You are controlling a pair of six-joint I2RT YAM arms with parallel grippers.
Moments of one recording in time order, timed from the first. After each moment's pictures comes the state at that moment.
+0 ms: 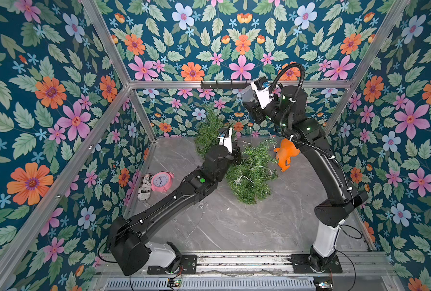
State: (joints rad) left arm -0.82 1.37 1.23 0.03 -0.36 -0.26; right arm 0.51 1.88 2.39 -0.57 -0.13 -0.24
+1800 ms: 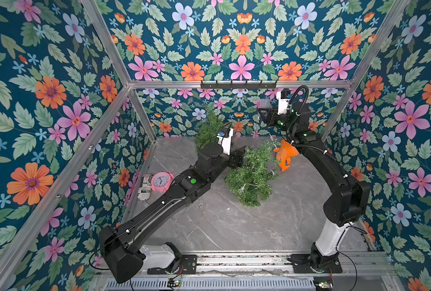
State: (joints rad) left arm -0.82 1.28 1.30 -0.17 -0.22 -0.20; right arm 0.27 1.81 1.79 -0.04 -0.33 0.32
